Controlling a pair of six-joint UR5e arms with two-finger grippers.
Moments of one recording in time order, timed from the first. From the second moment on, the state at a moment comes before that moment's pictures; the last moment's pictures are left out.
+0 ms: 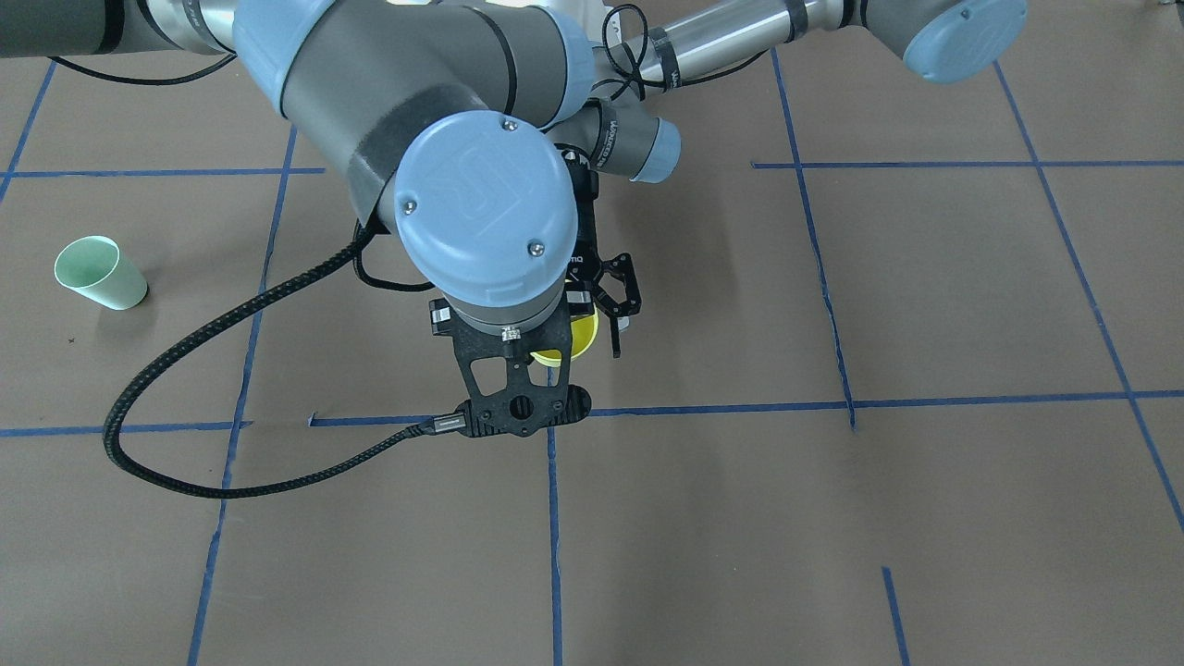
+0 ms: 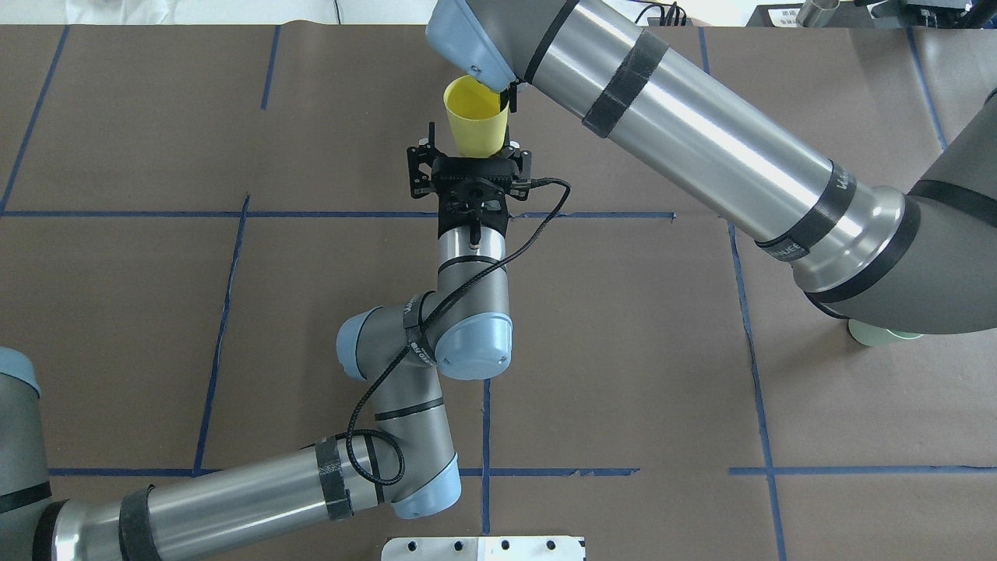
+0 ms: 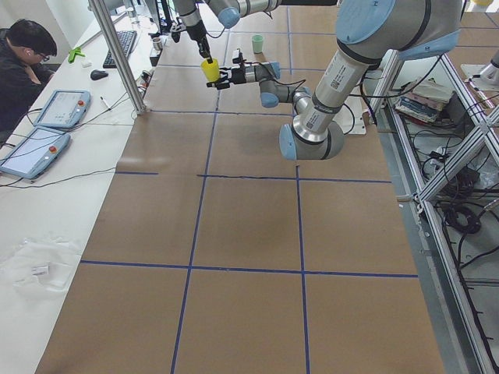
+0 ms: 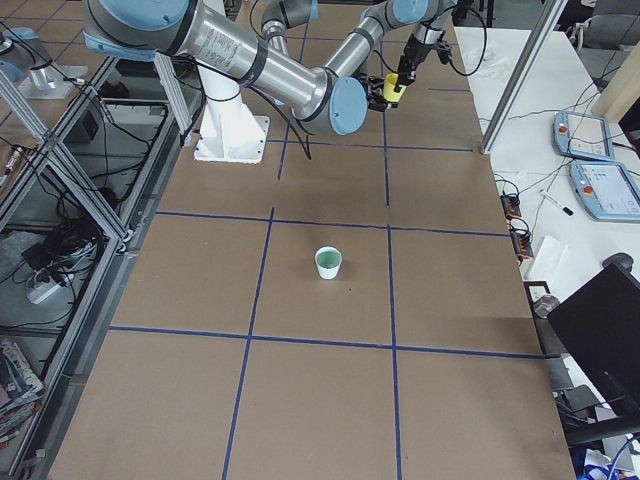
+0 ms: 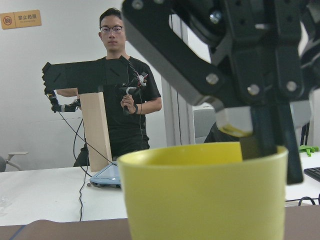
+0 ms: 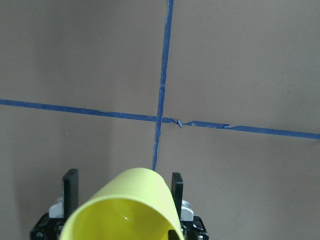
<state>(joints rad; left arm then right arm) -0.35 -2.44 -1.24 -2.28 -0.43 -1.00 0.89 -0.28 1.11 -2.10 2.33 0.59</state>
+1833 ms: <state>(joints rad) -0.63 -2.19 -1.50 -2.18 -1.03 -0.74 1.19 -0.58 1.51 -2.10 2.45 0.44</state>
